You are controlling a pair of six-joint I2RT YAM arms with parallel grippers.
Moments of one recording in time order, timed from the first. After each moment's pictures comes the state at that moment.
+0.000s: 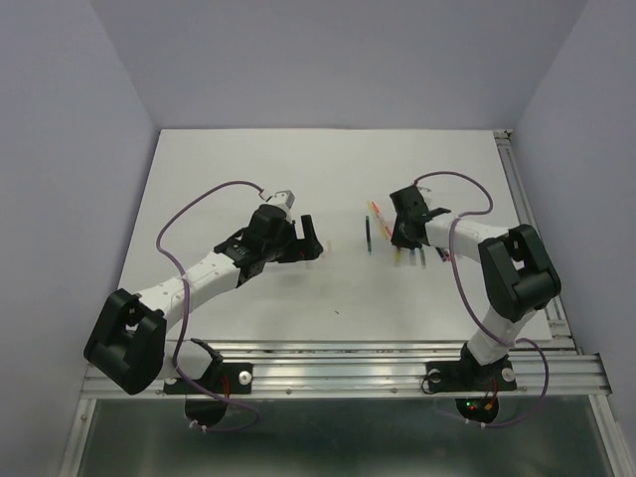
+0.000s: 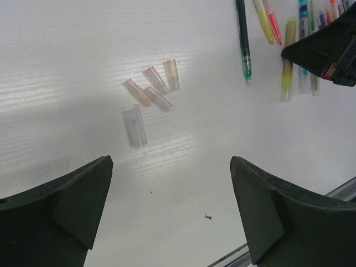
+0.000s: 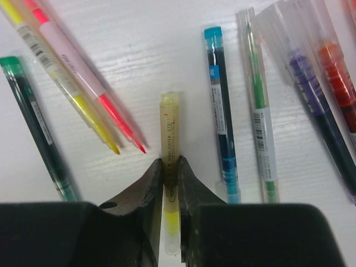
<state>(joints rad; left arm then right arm) -0.61 1.29 0.75 -0.14 0.04 -0.60 0.40 1.74 1.01 -0.32 0.29 0.60</state>
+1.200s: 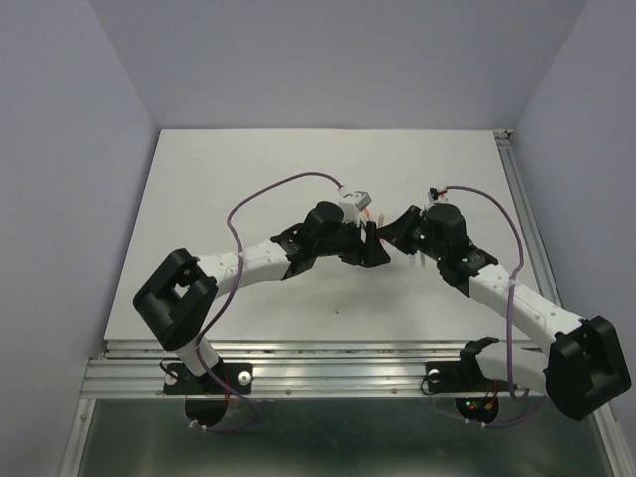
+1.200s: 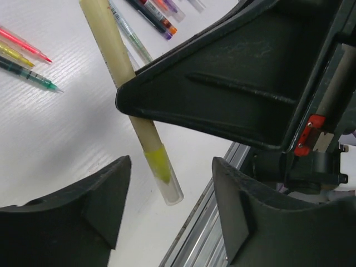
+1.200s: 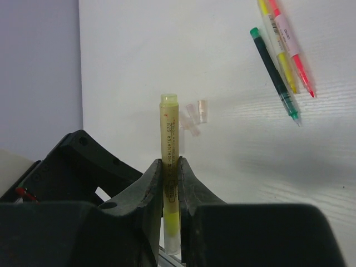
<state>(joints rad) -0.86 1.61 0.98 0.19 0.34 -0.63 0.45 1.13 0.66 0.05 -0.15 0.93</state>
